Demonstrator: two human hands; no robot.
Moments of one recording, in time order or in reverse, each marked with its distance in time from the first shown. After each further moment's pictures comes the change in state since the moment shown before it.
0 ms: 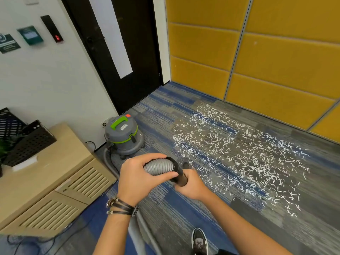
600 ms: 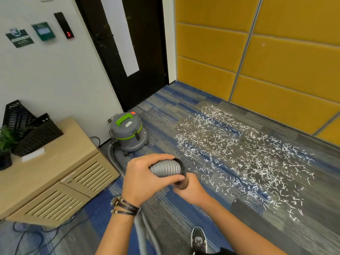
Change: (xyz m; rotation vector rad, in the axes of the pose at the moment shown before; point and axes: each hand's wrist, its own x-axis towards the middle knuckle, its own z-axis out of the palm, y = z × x) left_hand -0.022 0.009 -0.002 -0.005 0.006 0.097; right_hand -0.021 0.002 0.021 0.092 -0.015 0.022
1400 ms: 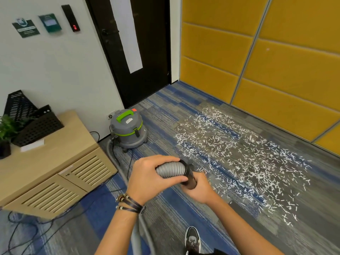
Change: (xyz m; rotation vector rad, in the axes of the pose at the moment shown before) left_hand -0.012 -0.004 0.011 -0.014 -0.040 0.030; right_hand -0.019 0.001 -0.032 -0.092 0.003 -0.067
